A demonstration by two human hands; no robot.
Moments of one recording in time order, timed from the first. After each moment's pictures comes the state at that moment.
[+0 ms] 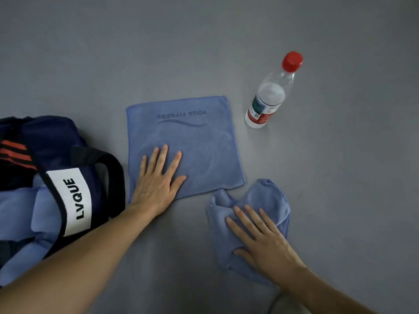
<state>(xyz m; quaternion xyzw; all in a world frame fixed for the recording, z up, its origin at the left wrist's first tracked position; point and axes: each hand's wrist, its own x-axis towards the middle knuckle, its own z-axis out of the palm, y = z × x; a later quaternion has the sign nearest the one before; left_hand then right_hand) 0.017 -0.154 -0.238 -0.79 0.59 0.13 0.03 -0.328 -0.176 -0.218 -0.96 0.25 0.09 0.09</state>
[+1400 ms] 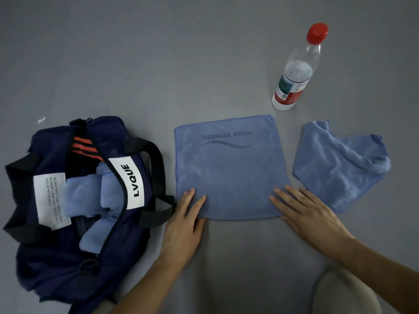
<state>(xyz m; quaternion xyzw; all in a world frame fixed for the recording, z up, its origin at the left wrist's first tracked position) -0.028 -0.004 -0.222 -0.80 0.56 0.20 -0.13 -0.343 -0.184 -0.242 -0.97 0.25 -0.02 0.03</state>
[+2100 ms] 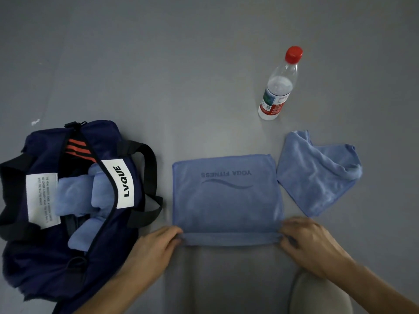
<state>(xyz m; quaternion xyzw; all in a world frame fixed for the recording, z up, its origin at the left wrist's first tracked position) -0.015 0.031 -0.158 -0.77 0.59 0.24 -0.10 -0.362 -0.156 -0.168 -0.89 0.39 0.01 0.26</state>
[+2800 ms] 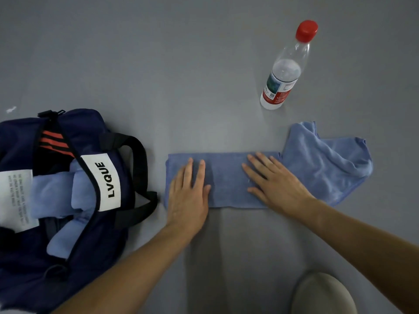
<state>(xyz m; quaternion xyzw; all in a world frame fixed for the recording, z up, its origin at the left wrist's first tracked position) -0.056 -0.096 -0.211 -0.82 0.55 0.14 -0.07 -0.277 -0.249 -0.221 -0.97 0.25 0.03 0.06</state>
